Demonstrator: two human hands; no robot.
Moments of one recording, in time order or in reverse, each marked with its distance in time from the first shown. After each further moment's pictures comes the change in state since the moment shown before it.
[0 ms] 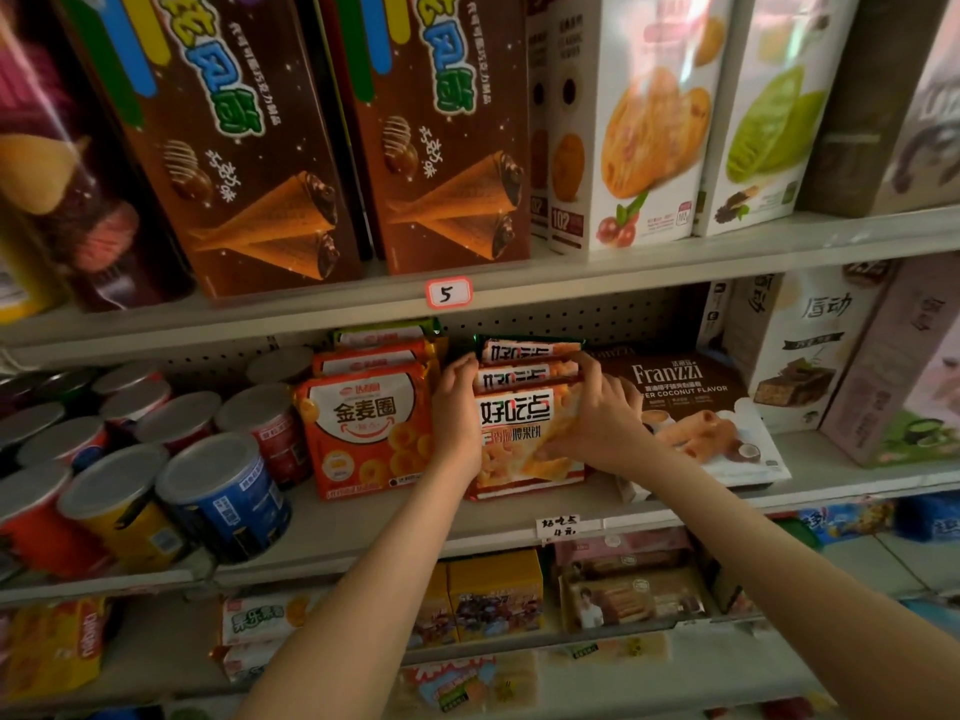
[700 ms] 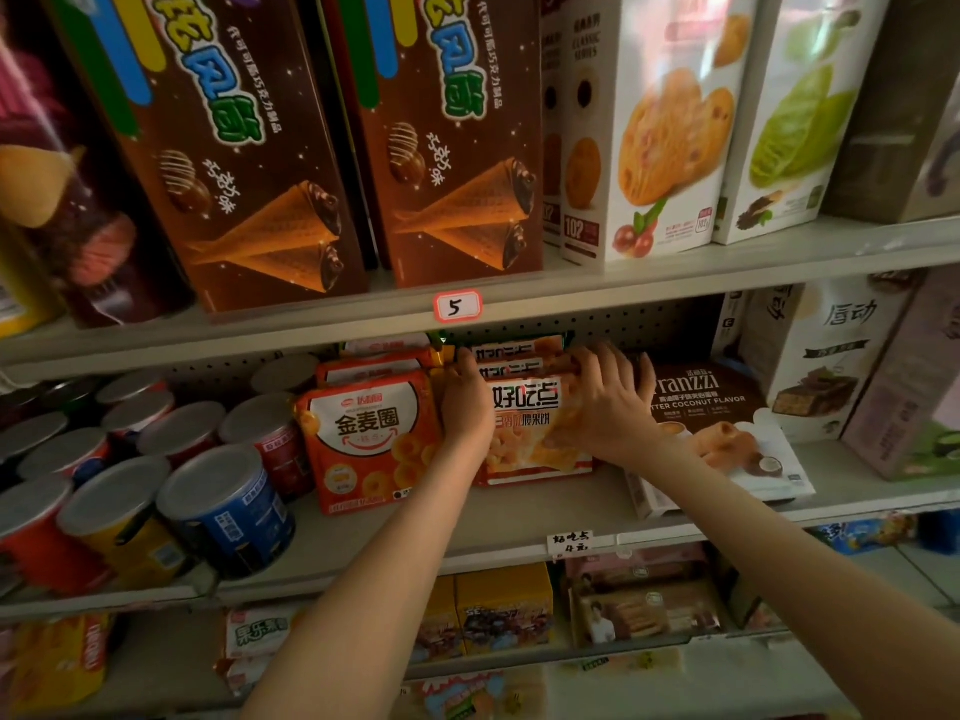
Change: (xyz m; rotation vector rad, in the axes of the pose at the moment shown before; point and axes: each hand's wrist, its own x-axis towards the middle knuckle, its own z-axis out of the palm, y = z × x) left_hand 0.017 0.017 0.018 0.270 0.184 0.056; right_hand 0.030 0.008 0.013 -0.230 0.178 -0.079
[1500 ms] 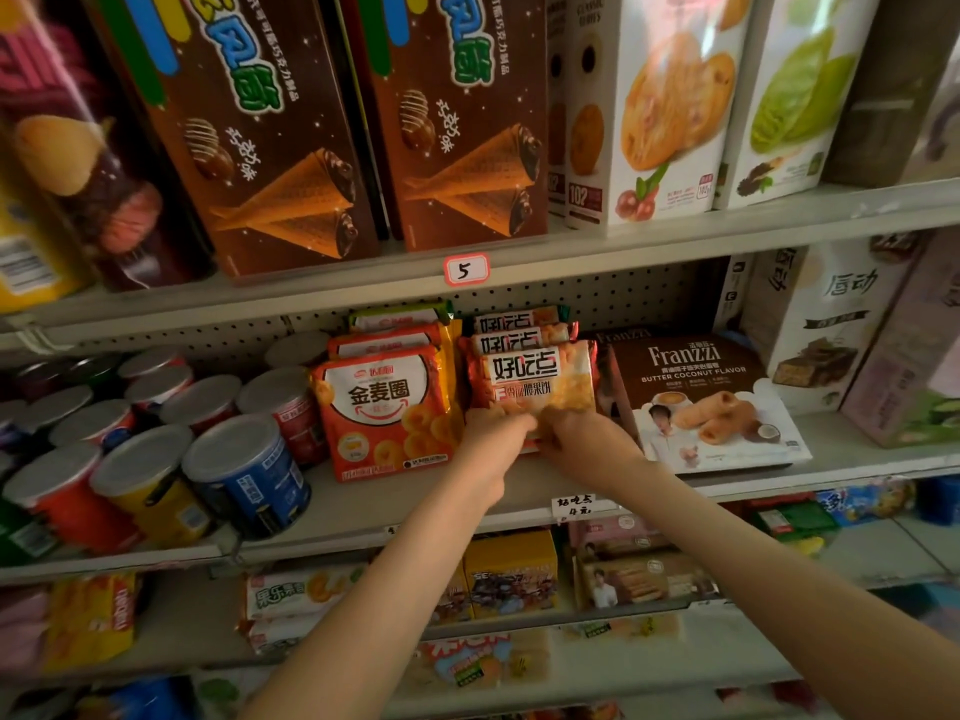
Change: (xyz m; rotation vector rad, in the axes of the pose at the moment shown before) left_hand -0.059 -0.024 -0.028 0.196 -0.319 -0.267; right_hand -0.043 -0.029 0.013 0.065 -0.324 -0.102
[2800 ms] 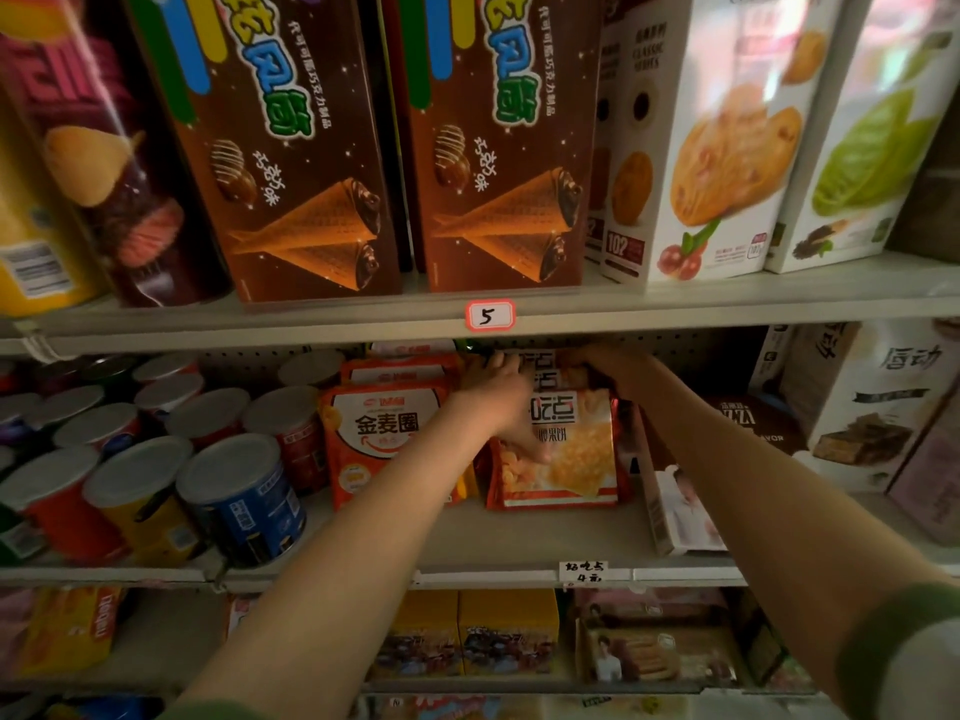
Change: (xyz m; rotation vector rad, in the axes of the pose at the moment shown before) left_hand 0.058 0.075 -0.019 1.555 -0.085 0.503; right_hand 0.131 0.044 -0.065 1.088 -0.134 0.359
